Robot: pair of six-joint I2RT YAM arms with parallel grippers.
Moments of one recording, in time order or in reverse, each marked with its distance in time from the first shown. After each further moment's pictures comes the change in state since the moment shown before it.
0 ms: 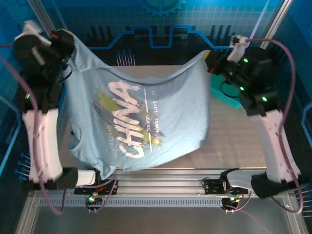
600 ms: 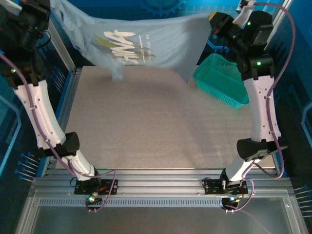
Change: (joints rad) left arm 0.225 0.349 0.618 0.101 0.361 -0.182; right arm -0.136 0.397 0.535 0.072 -0.081 0.095
